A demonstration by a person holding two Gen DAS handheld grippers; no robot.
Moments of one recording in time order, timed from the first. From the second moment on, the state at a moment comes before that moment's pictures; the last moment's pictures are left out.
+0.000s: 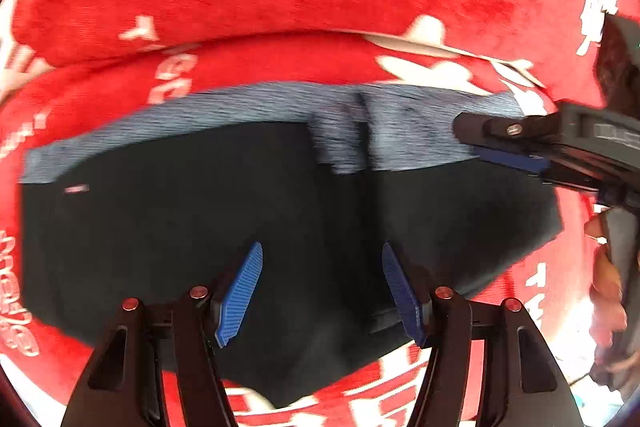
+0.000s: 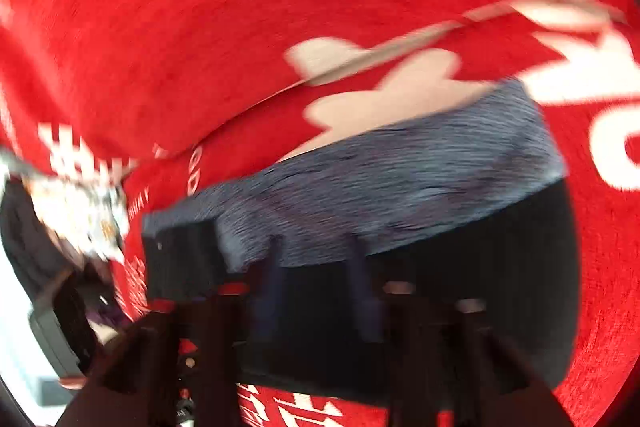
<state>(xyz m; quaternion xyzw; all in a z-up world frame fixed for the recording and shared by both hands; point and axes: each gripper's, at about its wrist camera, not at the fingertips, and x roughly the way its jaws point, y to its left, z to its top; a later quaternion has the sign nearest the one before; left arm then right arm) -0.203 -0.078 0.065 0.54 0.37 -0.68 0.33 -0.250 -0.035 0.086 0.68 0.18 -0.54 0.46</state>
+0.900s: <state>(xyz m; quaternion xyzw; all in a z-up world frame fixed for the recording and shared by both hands) -0.194 -0.083 0.064 0.46 0.49 -0.73 0.15 -0.212 -0.011 0.114 0.63 0.21 -0.61 0.43</state>
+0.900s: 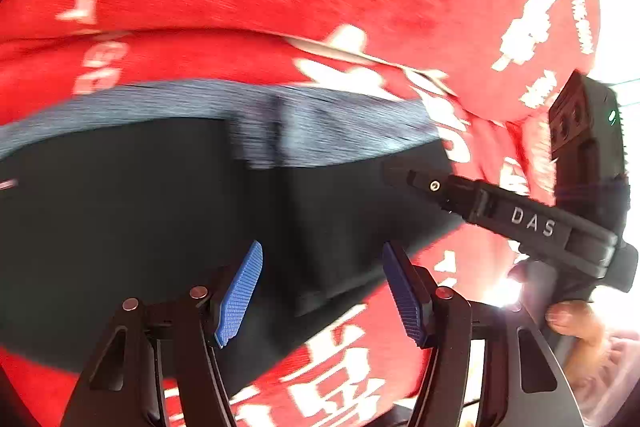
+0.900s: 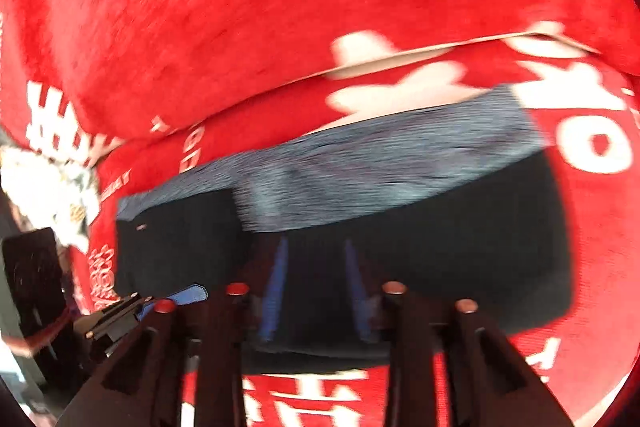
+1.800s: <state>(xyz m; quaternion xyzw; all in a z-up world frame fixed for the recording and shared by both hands) -0.235 -0.076 0.041 0.48 0.51 -0.70 0.12 -0.252 0.042 0.085 0.70 0.09 -0.58 0.41</state>
